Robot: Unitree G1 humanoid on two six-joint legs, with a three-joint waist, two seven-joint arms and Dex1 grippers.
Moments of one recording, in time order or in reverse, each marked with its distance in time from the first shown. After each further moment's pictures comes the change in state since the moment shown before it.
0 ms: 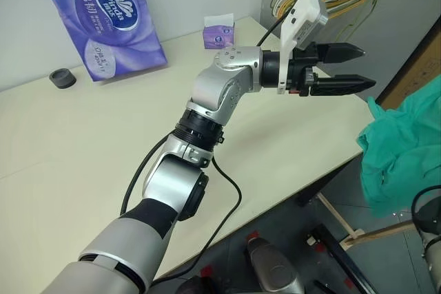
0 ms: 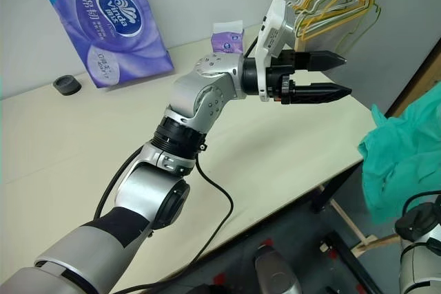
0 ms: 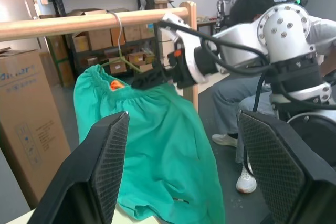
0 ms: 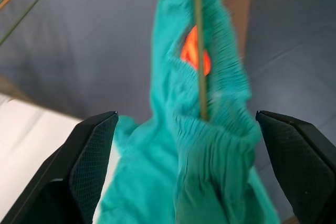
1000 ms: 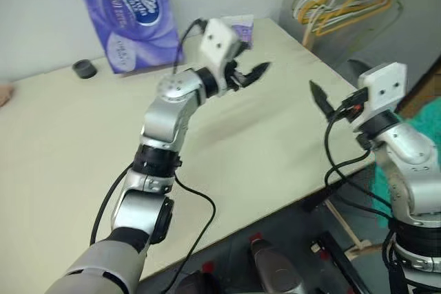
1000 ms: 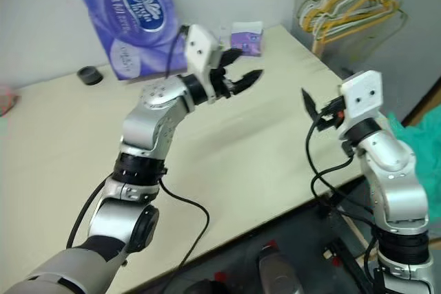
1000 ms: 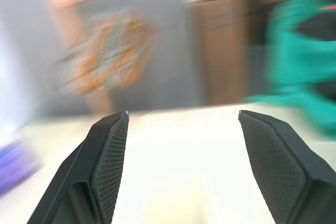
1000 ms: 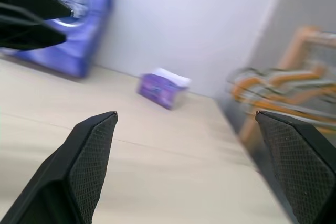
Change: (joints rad) left arm 0.438 0.220 0.196 -0.394 0.245 0.045 0.652; right arm 0.428 0.293 0.766 -0.155 -0.006 -1.149 0.434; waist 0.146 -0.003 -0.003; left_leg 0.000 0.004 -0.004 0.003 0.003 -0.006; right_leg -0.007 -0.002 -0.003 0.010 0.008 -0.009
